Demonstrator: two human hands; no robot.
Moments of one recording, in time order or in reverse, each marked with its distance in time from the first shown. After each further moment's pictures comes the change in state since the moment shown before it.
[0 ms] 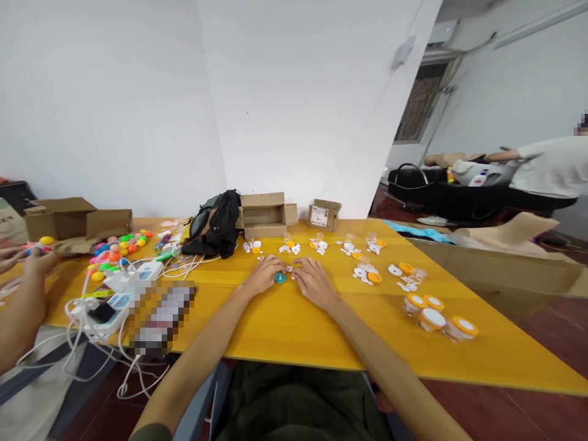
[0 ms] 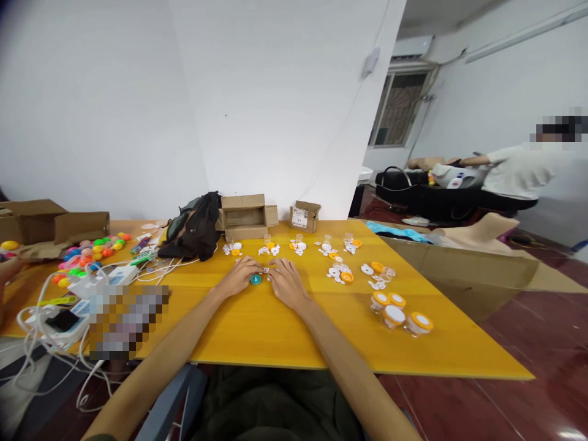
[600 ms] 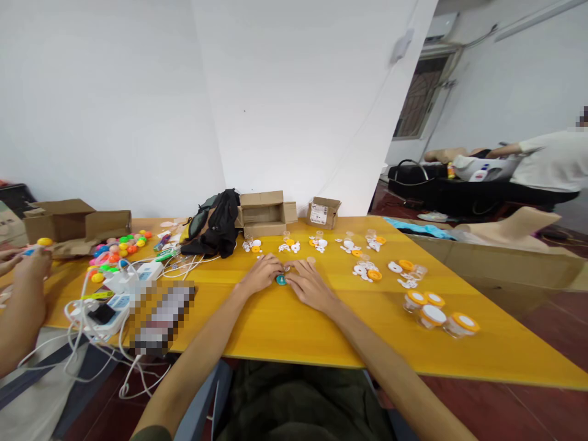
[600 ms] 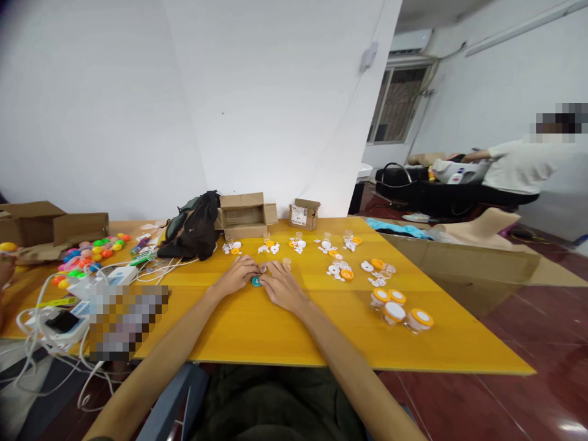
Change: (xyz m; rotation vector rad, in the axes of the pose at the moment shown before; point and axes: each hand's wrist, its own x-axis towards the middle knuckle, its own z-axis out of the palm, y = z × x) left_hand -0.001 0.001 -0.007 0.022 -0.023 0.028; right_hand -0.001 -0.011 -0.011 0.108 -0.026 -0.134
